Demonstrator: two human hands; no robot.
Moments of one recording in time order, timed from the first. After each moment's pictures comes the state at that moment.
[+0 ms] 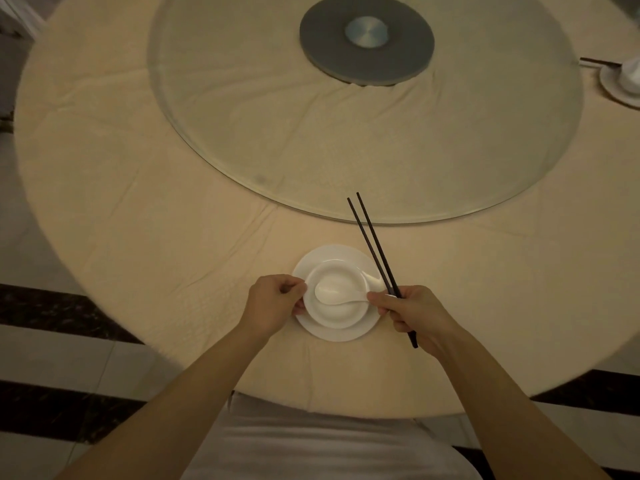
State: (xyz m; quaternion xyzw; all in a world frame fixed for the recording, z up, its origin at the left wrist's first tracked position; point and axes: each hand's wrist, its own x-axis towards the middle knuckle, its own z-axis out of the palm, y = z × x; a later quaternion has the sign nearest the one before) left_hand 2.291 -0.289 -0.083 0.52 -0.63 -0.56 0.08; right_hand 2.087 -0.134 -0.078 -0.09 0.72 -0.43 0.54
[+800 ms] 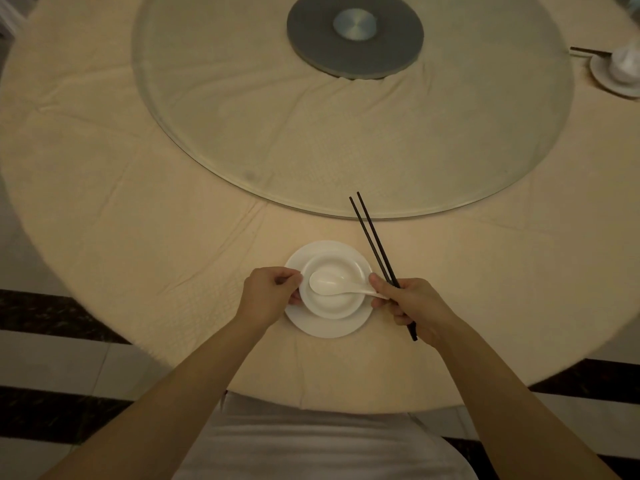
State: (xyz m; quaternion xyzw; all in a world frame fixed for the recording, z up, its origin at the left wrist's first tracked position) left_hand 2.280 -0.290 -0.085 0.53 -0.62 -0.57 0.10; right_hand 2.074 -0.130 -0.081 -0.06 0.72 -0.43 0.55
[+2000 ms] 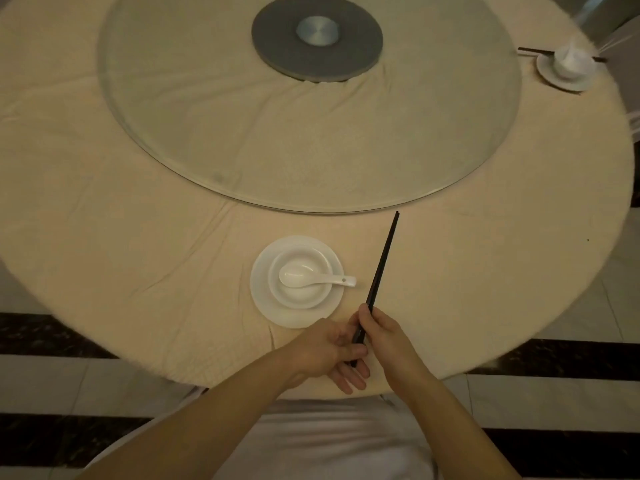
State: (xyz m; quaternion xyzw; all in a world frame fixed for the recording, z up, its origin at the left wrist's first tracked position) left_hand 2.244 -0.174 -0.062 0.29 -0.51 -0.79 -0.20; right_hand 2.138 -0.062 -0.072 -0.07 0.72 -0.49 0.49
